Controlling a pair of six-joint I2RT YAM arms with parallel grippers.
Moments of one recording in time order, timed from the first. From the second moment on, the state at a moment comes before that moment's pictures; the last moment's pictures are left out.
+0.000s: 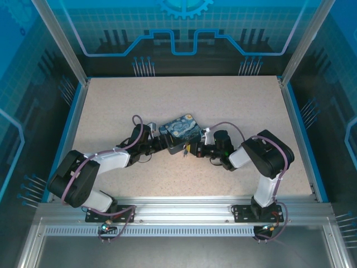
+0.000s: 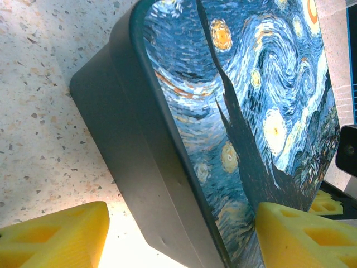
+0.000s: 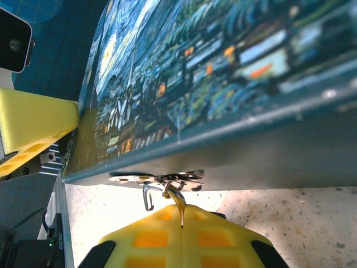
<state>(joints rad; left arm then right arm) -0.43 1.47 0.57 0.20 0.25 -0.82 0.50 1.84 0.50 0.86 -0.60 0.74</state>
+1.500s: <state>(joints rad) -0.43 1.43 0.53 0.18 0.26 -0.82 0.45 1.62 0.35 0.82 -0.34 0.89</state>
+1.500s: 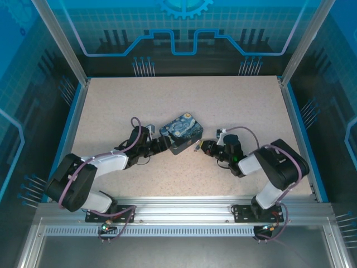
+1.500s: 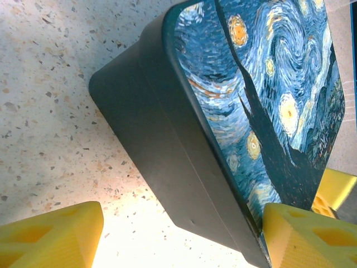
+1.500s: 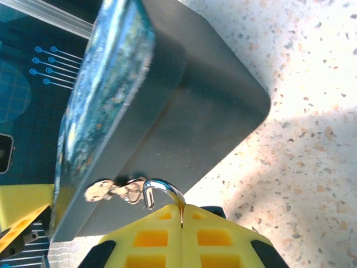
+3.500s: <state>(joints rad) -0.22 0.84 0.53 -0.11 0.23 -0.60 0.79 1.68 1.04 -0.57 -0.15 0.45</state>
